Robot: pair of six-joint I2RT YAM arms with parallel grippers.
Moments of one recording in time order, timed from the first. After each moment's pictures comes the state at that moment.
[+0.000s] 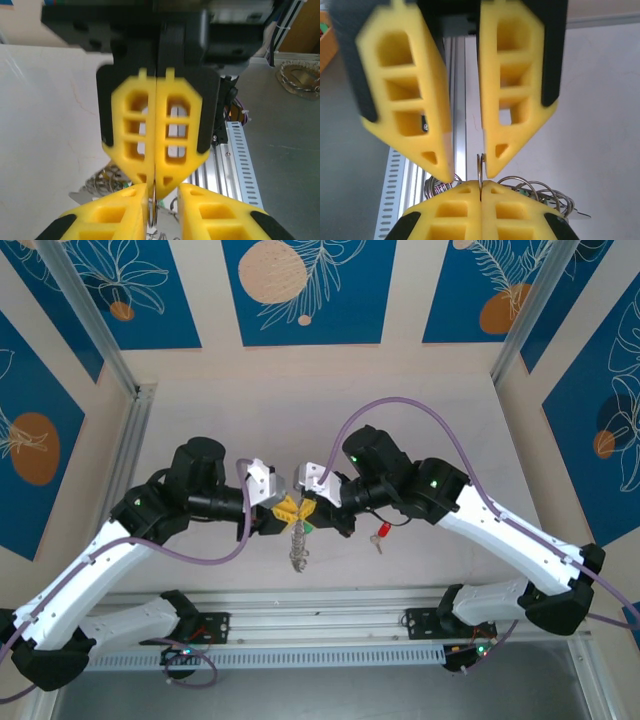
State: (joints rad) left arm -0.74 0.99 1.20 -0.77 0.70 0.37; right arm 0.97 1.26 1.43 -0.88 -0.46 -0.32
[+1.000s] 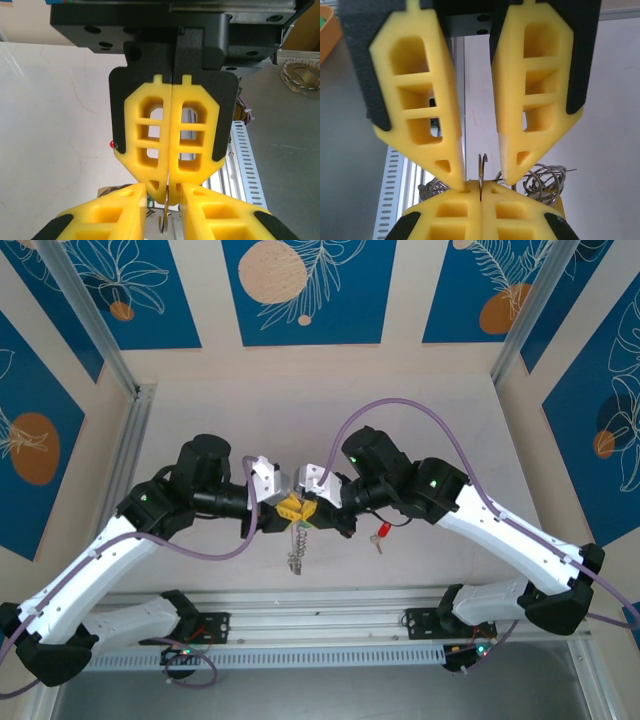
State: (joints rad) left arm -0.74 1.02 1.21 -0.77 0.70 0.37; right arm 0.97 1.25 1.43 -0.89 -0.46 -0.33
